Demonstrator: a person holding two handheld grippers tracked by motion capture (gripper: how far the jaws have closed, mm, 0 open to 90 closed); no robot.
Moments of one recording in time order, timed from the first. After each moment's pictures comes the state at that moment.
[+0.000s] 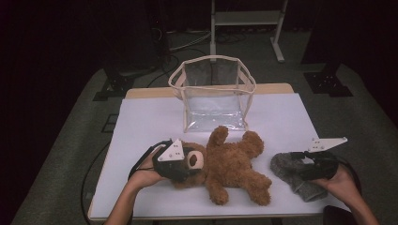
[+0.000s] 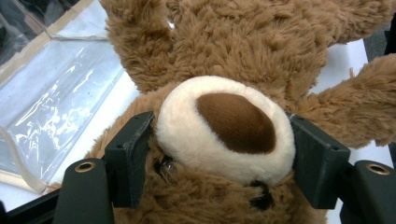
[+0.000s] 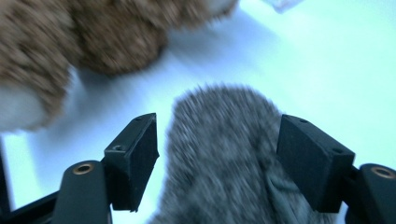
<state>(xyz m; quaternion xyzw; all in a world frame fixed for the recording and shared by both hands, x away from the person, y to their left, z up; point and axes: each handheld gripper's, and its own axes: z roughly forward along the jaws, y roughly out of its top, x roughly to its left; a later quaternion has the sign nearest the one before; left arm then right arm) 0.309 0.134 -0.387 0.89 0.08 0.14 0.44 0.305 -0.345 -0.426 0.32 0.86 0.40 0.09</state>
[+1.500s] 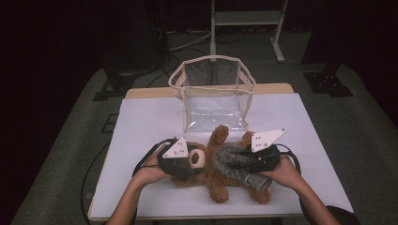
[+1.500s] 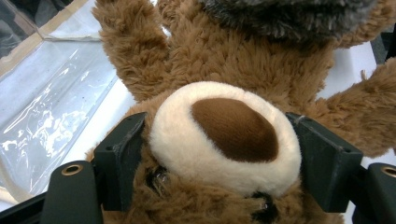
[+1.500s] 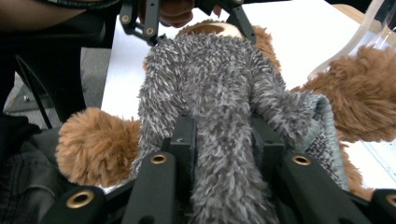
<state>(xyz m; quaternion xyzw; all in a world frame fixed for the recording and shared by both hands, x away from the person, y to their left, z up) 0.319 0.125 -0.394 0.89 0.08 0.13 0.44 0.316 -0.182 -0.377 0.09 0.87 0.49 0.05</state>
